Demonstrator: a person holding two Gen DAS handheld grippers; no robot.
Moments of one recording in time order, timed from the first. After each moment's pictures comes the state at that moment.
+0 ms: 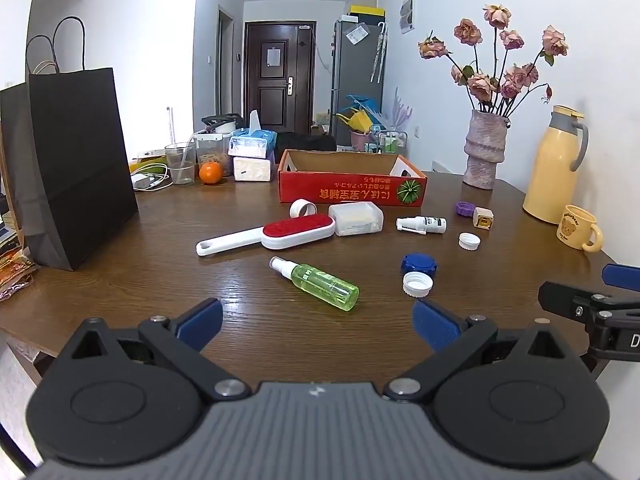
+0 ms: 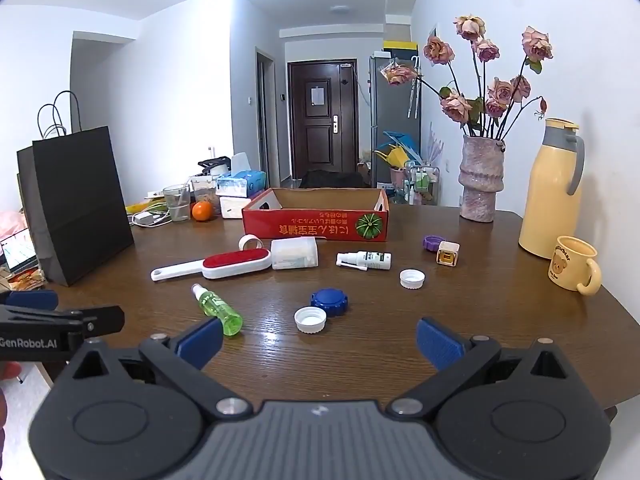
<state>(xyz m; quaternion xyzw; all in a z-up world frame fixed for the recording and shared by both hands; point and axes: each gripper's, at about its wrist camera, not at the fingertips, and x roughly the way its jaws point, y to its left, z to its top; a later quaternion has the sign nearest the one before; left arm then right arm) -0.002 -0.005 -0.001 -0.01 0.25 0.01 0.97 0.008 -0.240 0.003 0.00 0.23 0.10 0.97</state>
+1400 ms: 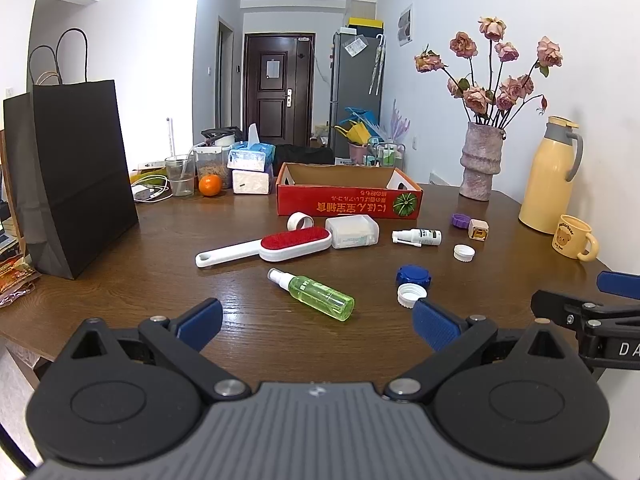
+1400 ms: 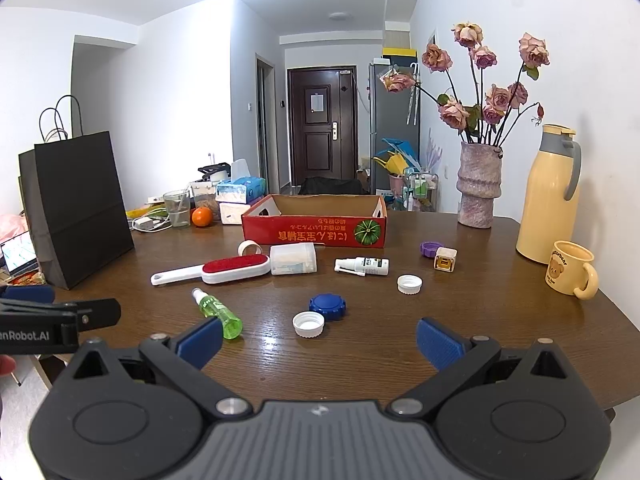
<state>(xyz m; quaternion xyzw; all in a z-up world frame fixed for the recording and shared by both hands) -0.009 -0.005 0.004 -0.02 0.23 0.00 0.97 0.002 -0.241 0.005 0.00 0.22 0.10 0.97</state>
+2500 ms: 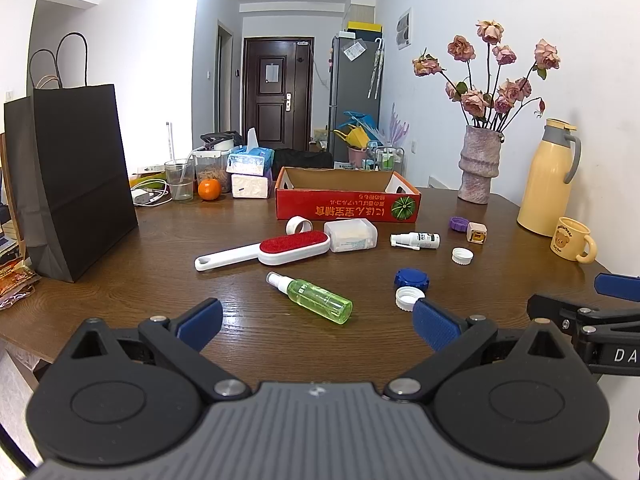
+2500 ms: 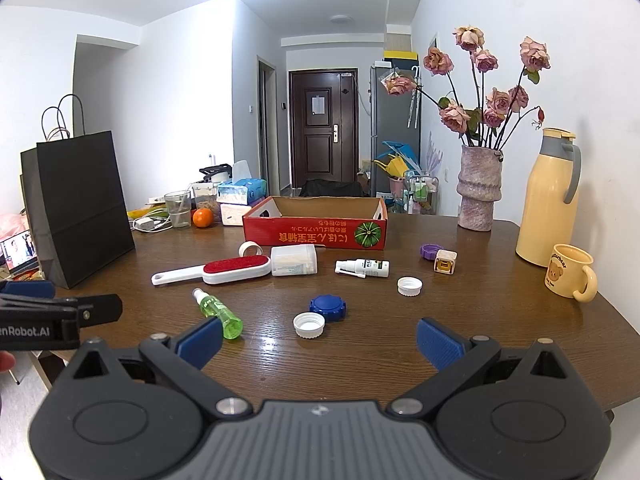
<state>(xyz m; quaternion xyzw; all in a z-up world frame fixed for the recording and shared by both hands) -0.011 -0.007 0.005 -0.02 0.22 0.00 0.98 0.000 -0.241 0.005 0.00 0.21 0.10 0.97</state>
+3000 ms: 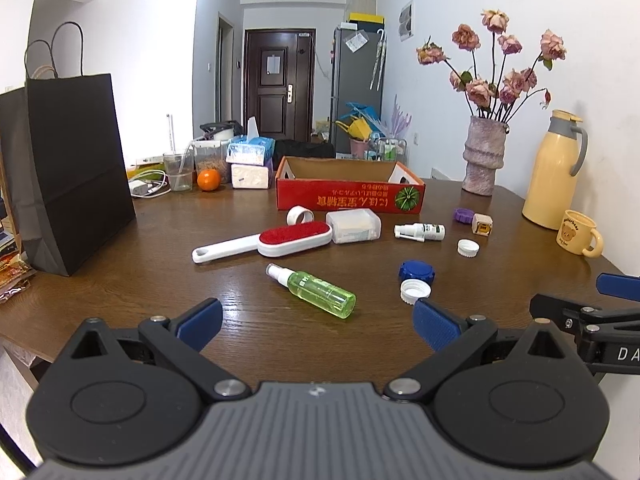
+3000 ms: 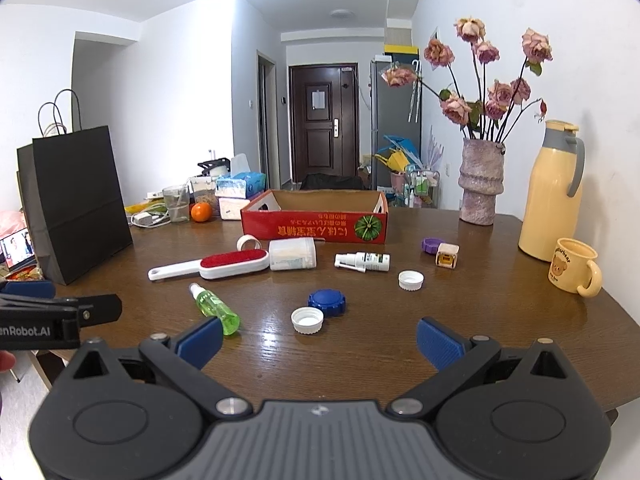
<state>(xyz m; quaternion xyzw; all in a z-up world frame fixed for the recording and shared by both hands) 0.004 -0.007 -0.003 -0.02 0.24 0.01 0.97 0.010 -0.241 -0.003 0.00 0.22 0.10 0.97</state>
